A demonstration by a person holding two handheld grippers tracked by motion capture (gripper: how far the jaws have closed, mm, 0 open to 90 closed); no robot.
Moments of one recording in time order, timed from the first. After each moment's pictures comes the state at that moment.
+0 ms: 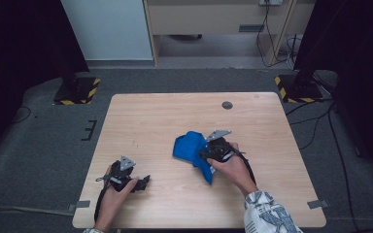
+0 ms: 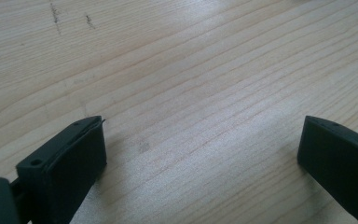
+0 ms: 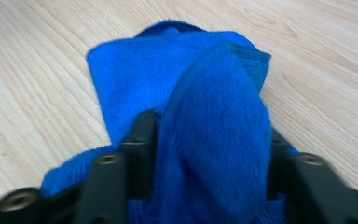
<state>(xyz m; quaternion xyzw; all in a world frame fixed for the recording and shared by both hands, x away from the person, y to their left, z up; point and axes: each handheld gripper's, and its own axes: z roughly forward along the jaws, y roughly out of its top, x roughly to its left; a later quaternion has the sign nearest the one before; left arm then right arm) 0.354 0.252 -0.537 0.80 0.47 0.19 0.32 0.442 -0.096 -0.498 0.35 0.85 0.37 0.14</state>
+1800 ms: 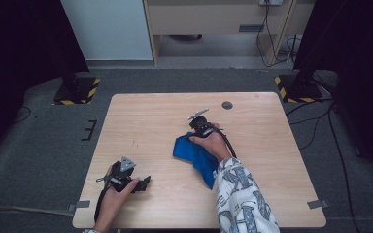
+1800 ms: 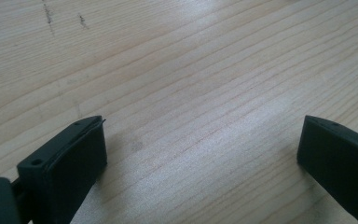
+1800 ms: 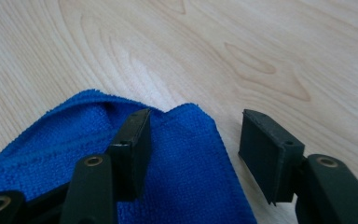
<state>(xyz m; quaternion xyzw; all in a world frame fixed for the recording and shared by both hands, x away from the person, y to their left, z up) 0.352 0.251 -0.537 0.80 0.46 0.19 0.33 0.544 -0.039 -0.522 0.38 0.86 0.31 0.11</state>
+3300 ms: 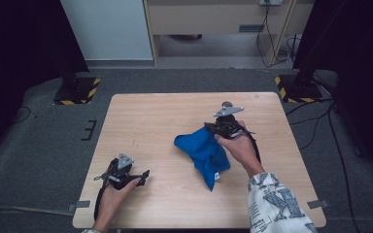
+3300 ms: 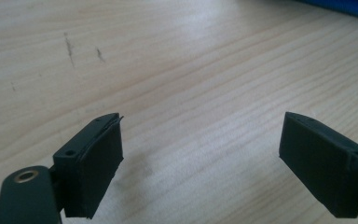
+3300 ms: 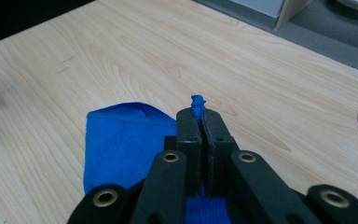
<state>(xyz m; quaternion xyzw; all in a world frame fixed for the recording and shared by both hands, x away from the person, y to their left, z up) 0.357 0.252 -0.522 0.78 0.47 0.21 0.36 0.481 -0.117 -0.436 0.35 0.82 0.43 0.16</state>
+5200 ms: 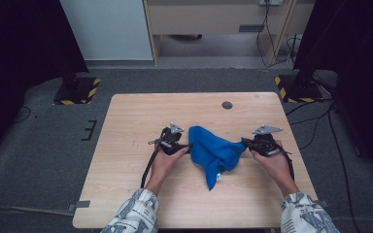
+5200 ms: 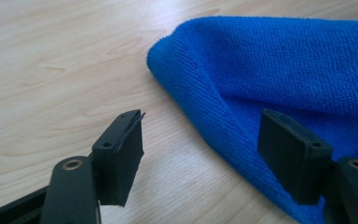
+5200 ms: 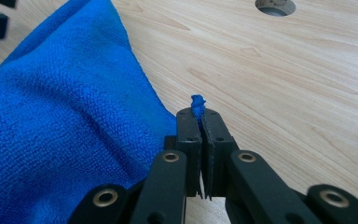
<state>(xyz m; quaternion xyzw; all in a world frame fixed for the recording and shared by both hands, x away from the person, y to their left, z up) 0.467 0.101 -0.509 0.80 0.44 0.15 0.38 0.455 -0.239 -0.498 0.42 0.80 0.39 0.18</state>
